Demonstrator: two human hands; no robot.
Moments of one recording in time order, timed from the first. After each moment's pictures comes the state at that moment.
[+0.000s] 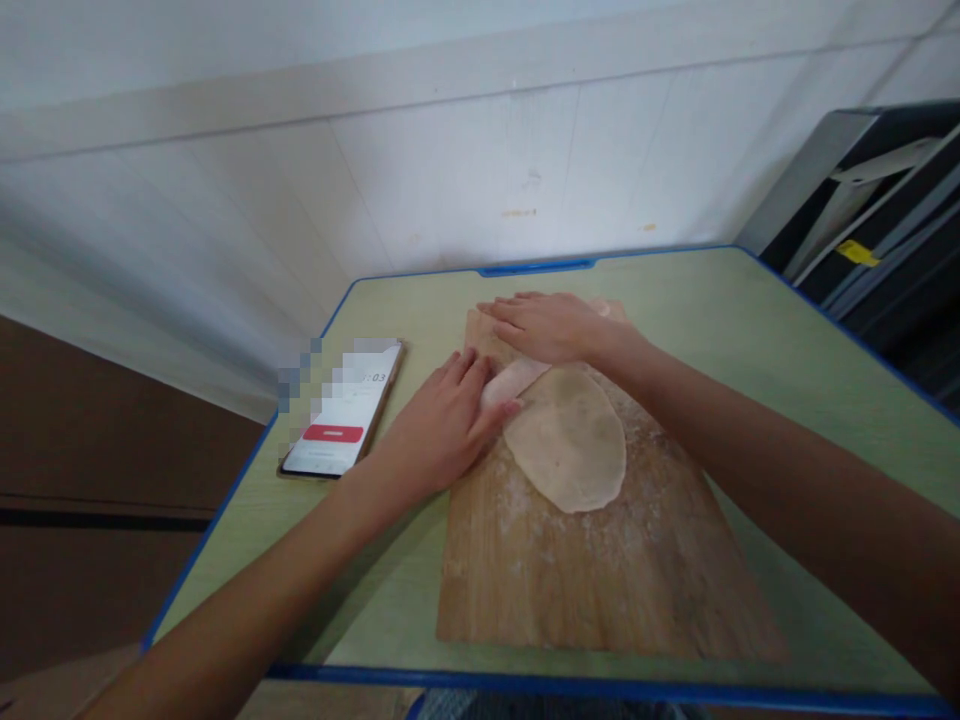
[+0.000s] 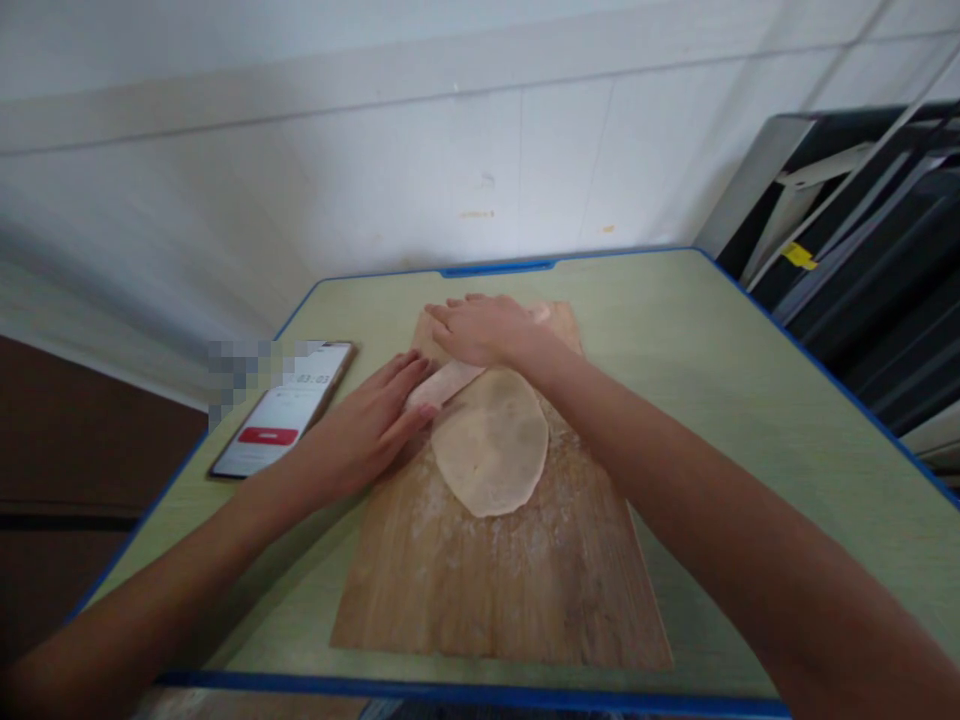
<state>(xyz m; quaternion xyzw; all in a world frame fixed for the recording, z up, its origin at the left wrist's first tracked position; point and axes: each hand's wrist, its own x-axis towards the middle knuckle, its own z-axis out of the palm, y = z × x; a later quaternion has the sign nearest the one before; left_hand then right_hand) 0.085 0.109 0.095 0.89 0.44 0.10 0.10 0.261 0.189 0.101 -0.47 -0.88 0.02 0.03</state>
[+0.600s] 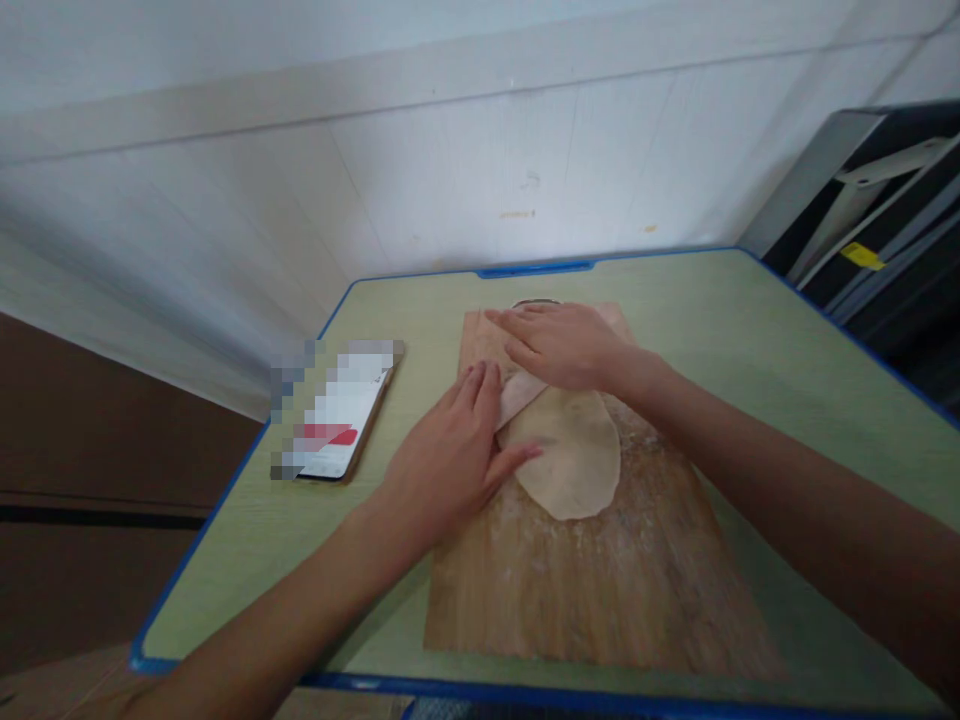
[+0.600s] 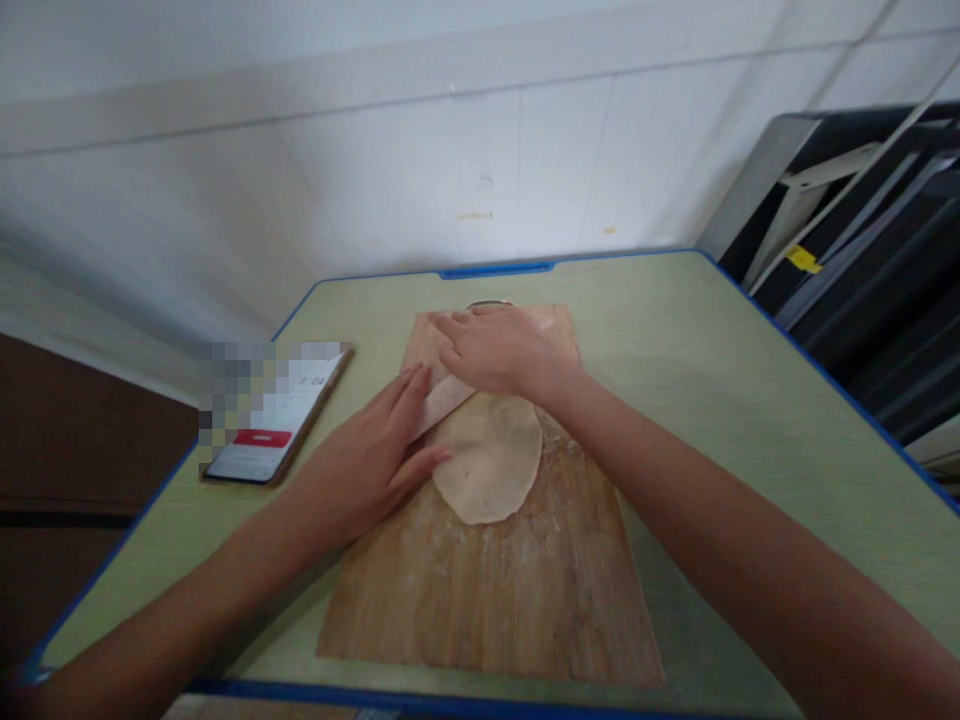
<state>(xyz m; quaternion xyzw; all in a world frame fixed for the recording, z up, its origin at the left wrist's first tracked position) 0.094 0.089 0.091 0.88 0.46 0.08 0.06 0.270 0.171 0.097 -0.46 -0.89 0.01 0.06</state>
